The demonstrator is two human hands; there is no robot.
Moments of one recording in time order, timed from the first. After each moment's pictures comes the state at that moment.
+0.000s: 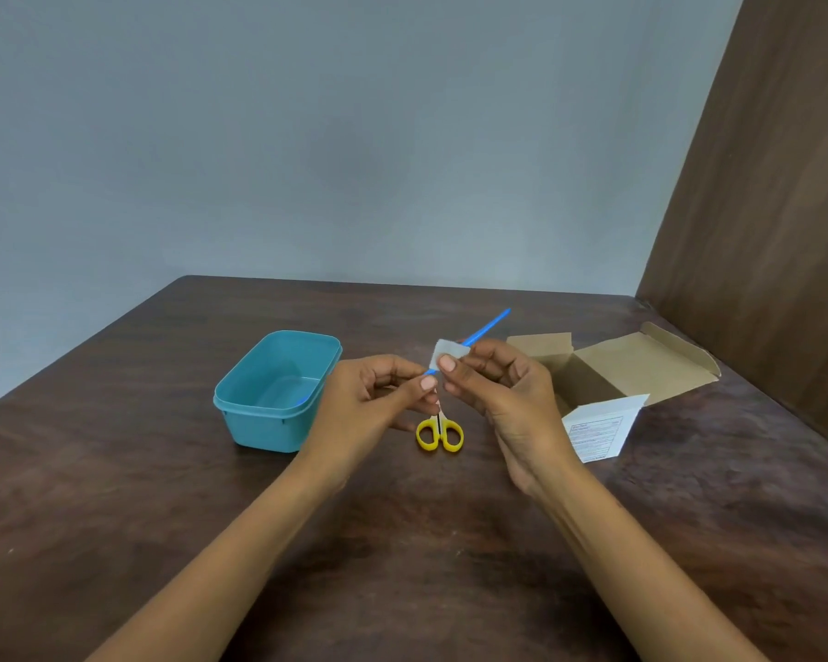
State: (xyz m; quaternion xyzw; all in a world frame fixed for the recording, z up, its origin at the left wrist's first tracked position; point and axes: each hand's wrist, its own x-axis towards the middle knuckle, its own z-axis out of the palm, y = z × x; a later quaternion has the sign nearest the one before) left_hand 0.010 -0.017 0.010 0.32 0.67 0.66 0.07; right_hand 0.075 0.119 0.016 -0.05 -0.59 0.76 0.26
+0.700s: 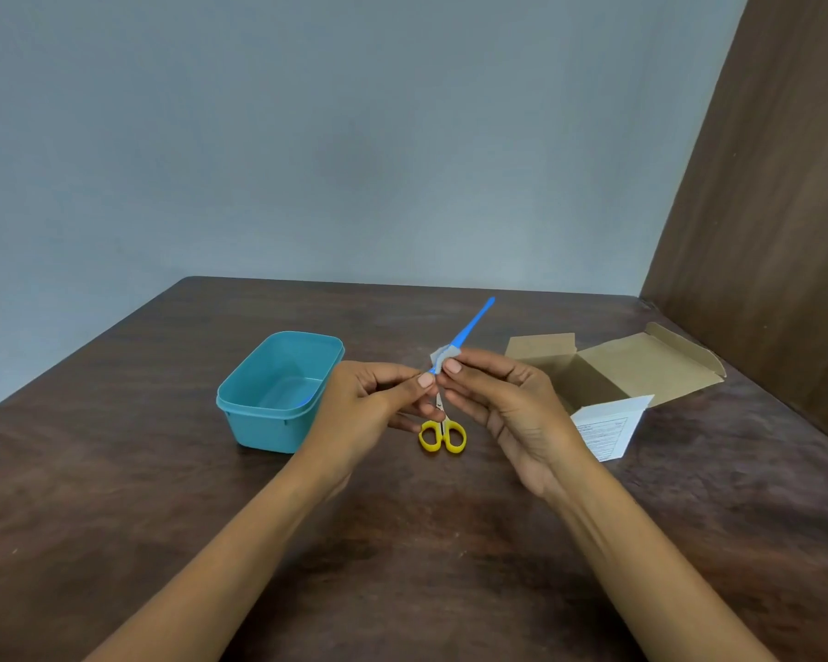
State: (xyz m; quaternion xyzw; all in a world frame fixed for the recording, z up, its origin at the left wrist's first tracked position) left_hand 0.010 -0.017 0.013 0.28 0.67 0.68 0.09; right_hand 0.079 0.123 0.021 -0.06 -0.55 0.82 0.17
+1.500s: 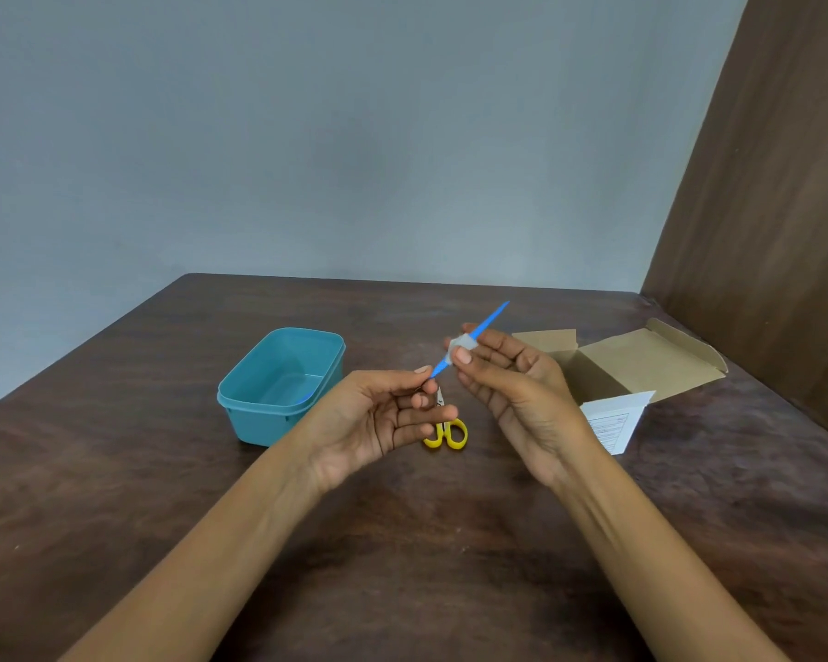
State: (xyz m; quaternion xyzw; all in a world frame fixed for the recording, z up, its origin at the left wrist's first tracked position) left_hand 0.015 -0.021 0.032 0.15 0.49 0.76 0.41; right_hand 0.079 0.125 0.029 -0.03 -0.51 0.84 0.19
